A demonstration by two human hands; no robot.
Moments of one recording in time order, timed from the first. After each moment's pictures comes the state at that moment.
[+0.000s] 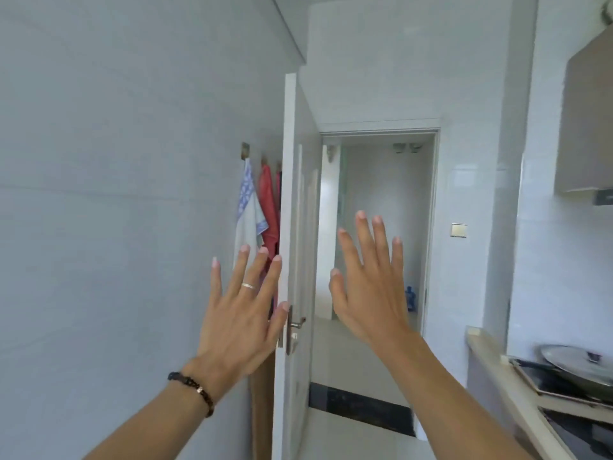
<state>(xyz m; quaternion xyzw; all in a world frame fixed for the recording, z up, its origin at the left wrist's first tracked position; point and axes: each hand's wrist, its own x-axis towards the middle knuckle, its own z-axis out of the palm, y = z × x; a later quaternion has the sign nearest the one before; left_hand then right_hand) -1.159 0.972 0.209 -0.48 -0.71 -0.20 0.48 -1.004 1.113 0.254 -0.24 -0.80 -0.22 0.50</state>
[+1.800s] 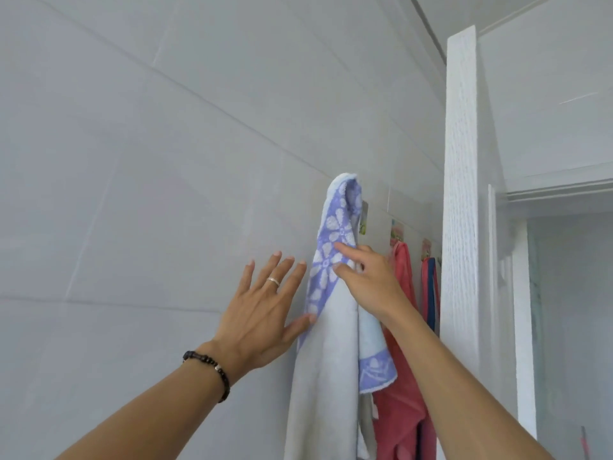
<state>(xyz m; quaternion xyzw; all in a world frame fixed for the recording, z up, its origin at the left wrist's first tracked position) -1.708 1.310 0.384 -0.32 -0.77 -0.11 0.55 -1.646 1.490 0.459 0.13 -0.83 0.35 0.43</state>
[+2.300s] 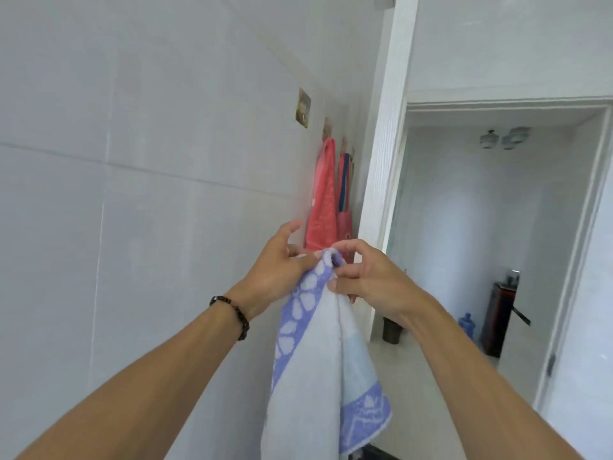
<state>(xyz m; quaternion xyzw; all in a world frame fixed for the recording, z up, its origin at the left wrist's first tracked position) -1.570 1.269 0.288 -0.45 -0.61 -0.65 -0.06 -1.444 1.396 0.298 -0.06 -0.84 0.48 0.25</state>
